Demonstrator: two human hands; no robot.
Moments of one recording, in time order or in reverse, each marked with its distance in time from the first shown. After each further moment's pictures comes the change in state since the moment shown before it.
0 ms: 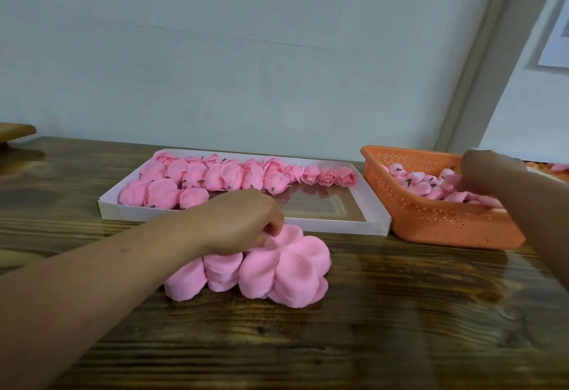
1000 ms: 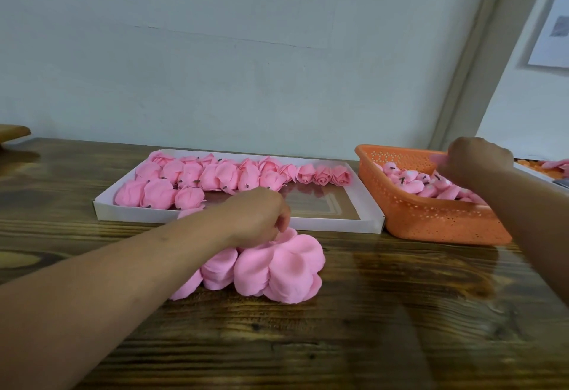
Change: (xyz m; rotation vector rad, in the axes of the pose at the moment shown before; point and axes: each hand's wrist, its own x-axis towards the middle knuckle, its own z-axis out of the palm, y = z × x) left_hand 0.024 0.014 0.007 -0.080 0.004 -0.100; right_hand 0.004 -0.001 0.009 0.101 0.373 -0.074
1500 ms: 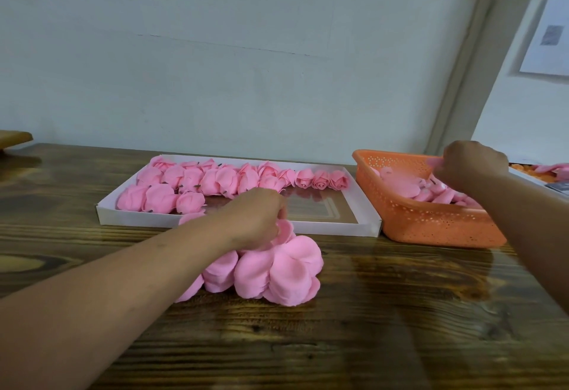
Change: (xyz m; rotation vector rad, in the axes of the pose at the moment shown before) left_hand -0.002 0.008 -0.004 -0.088 0.071 -0.112; right_hand -0.007 -0.002 -0.007 0.042 0.010 0.005
